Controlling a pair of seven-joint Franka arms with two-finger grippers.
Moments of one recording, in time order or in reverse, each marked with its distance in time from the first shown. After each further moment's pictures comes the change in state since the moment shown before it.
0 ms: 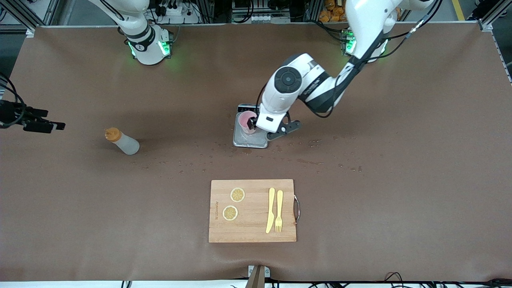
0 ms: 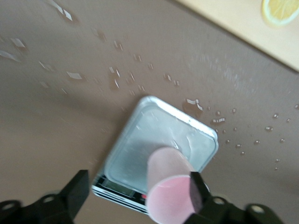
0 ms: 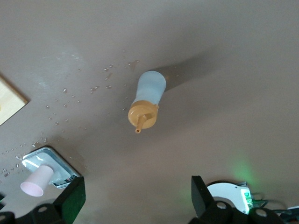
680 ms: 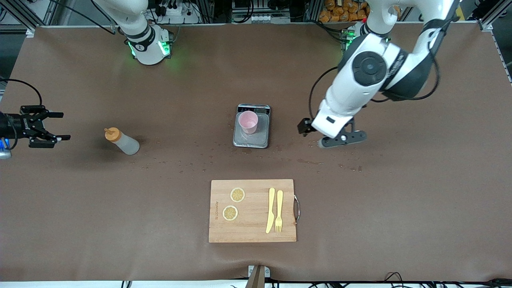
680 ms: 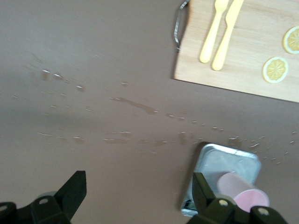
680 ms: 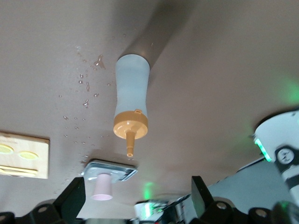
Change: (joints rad) left arm 0.271 -0.244 -0.002 0.006 0.000 -0.260 0.495; right arm -0.152 0.162 -0.002 -0.023 0.213 -0.042 0.388
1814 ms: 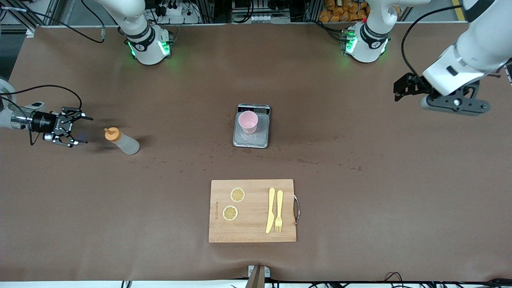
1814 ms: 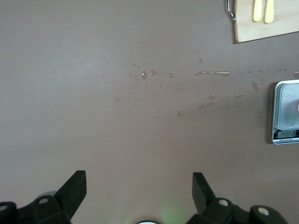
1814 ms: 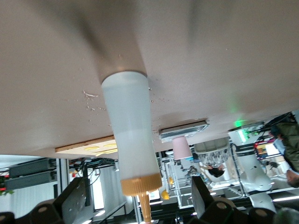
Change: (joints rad) left arm -0.048 -0.276 0.391 0.075 -0.042 -0.403 0.677; right arm -0.236 0.101 -0.003 -0.401 0.408 0.208 0.031
